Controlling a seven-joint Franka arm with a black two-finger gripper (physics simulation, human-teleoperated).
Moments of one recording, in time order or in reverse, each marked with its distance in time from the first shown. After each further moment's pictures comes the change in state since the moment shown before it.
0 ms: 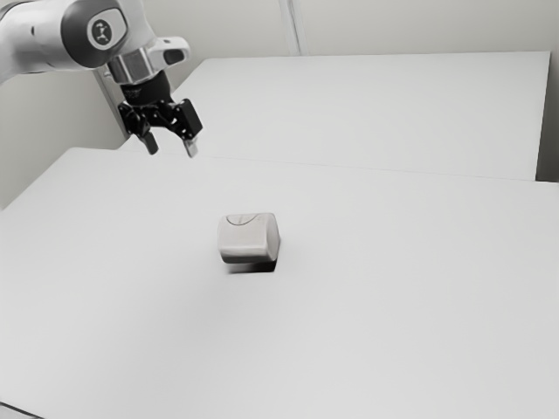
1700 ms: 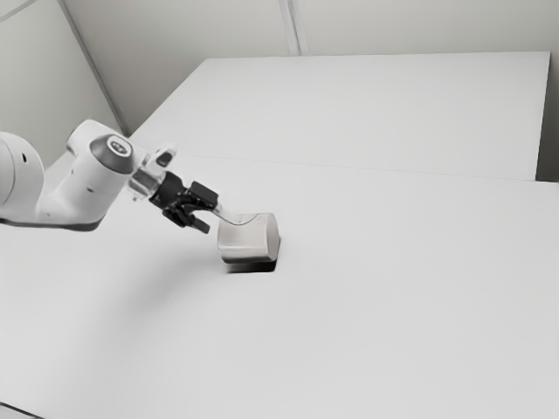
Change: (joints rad) arm 0.236 0.202 -0.017 -0.429 -0.756 0.542 0.646
